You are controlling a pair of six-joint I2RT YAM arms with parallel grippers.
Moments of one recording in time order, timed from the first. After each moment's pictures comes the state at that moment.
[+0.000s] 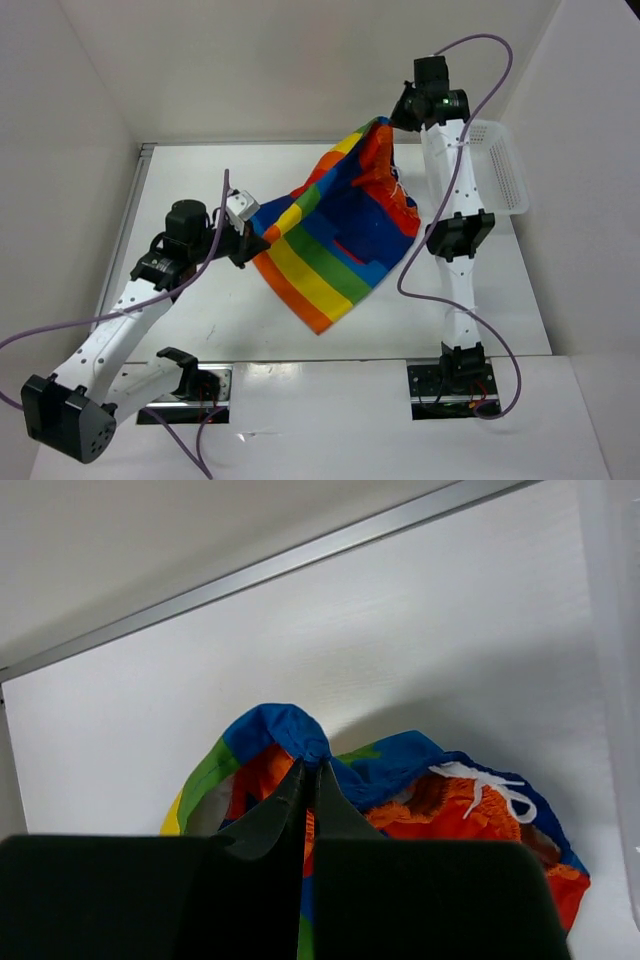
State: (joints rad) left arm -0.32 0.98 0.83 -0.31 0.56 0.07; right arm 0.15 2.50 3.01 -1.17 -0.02 0.54
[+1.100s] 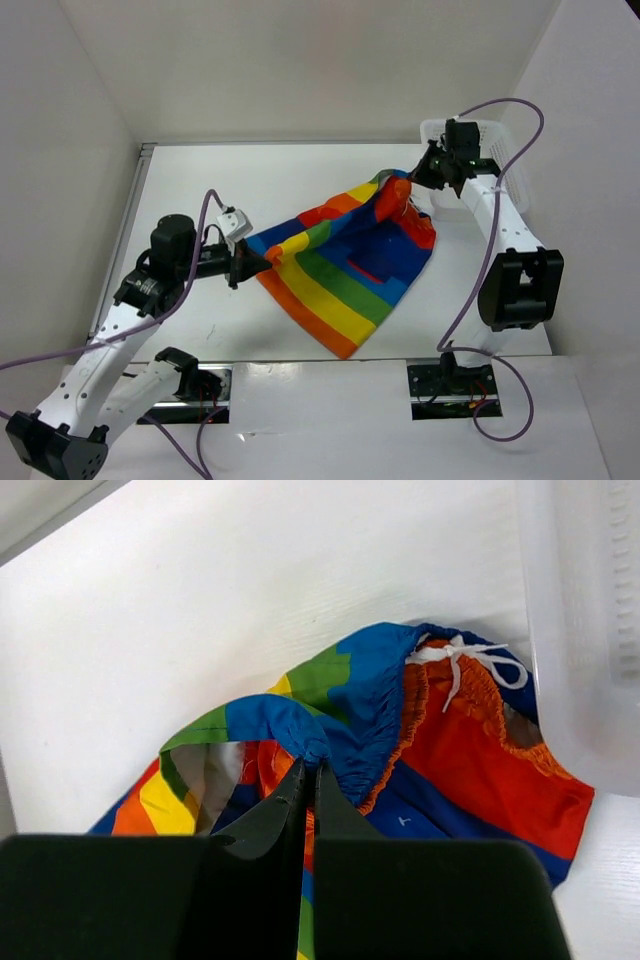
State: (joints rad) left arm -0.35 0.81 0.81 -0.40 0.72 0.07; right arm 0.05 1.64 1.47 -0.53 -0.16 0.51
